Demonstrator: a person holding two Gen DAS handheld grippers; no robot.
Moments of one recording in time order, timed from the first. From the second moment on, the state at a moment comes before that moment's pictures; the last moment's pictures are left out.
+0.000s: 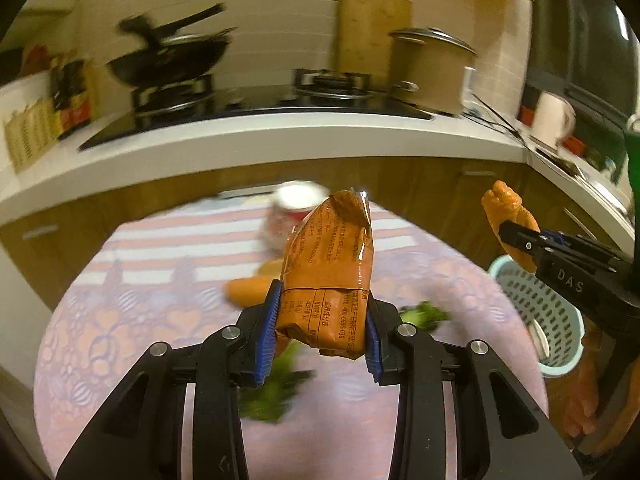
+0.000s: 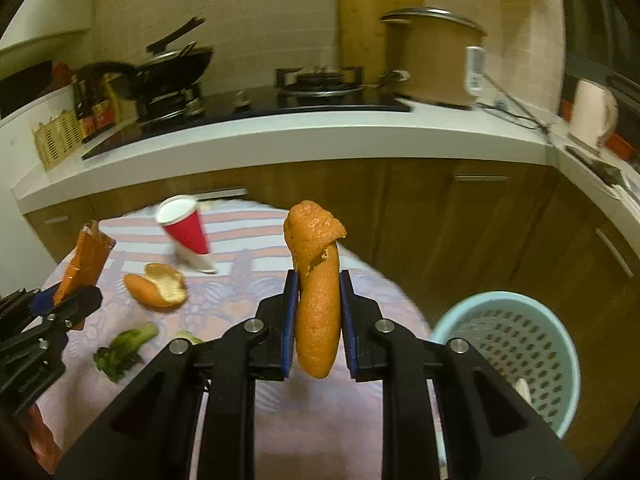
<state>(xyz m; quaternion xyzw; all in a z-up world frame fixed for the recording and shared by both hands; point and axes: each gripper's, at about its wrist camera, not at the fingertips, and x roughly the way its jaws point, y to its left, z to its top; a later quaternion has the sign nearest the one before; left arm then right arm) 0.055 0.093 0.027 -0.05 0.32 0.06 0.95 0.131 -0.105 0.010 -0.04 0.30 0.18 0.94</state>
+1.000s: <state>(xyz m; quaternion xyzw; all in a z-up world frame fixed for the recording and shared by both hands) 0.172 -0.138 -0.050 -0.02 0.44 -0.17 0.88 0.159 -0.333 -0.073 0.05 0.41 0.04 0.91</state>
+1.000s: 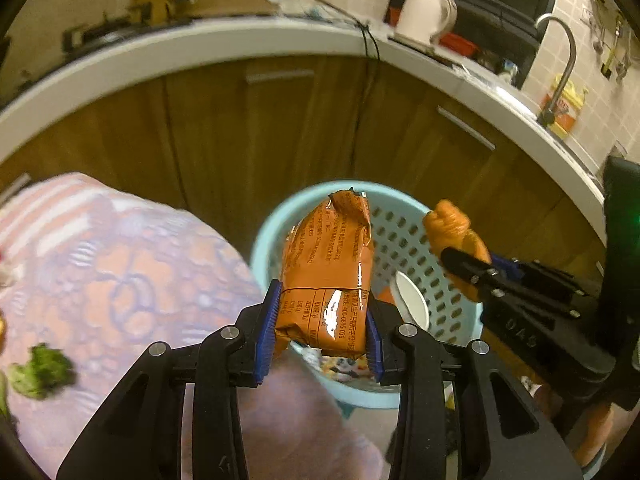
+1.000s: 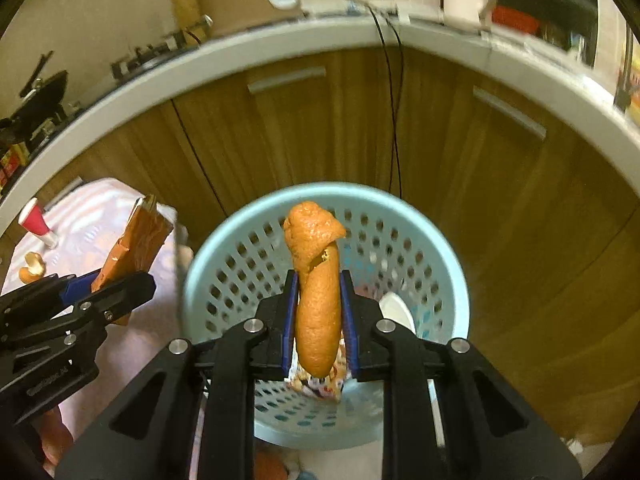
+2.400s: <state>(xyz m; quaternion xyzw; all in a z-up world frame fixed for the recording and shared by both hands) 0.151 -0.108 -0.031 -0.06 0.41 -0.16 0.90 0.137 -0.345 -0.058 0.07 0.41 0.02 0.91</state>
